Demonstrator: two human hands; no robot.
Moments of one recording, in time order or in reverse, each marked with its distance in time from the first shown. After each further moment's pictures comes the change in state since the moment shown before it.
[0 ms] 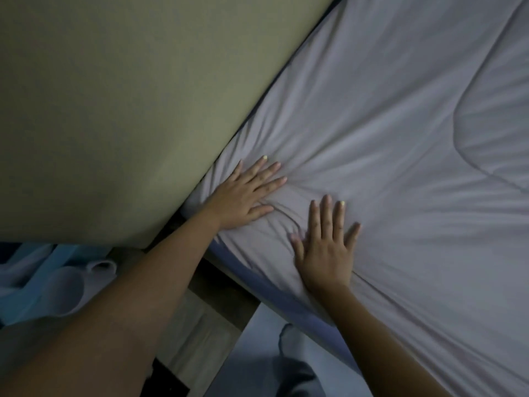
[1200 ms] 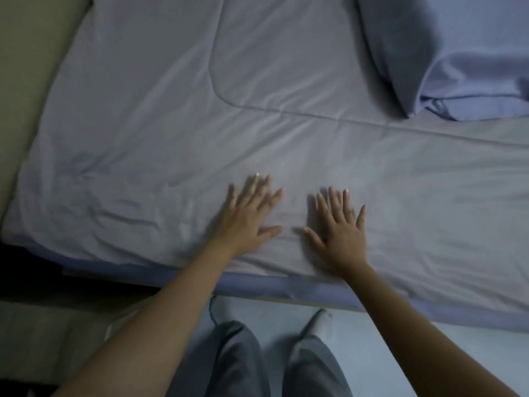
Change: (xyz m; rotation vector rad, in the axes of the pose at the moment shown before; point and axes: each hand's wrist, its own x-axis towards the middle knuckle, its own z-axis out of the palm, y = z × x) left_hand 0.091 0.375 -0.019 -0.110 -0.010 0.213; right_hand -0.198 0.323 -0.067 0.049 -0.046 0.313
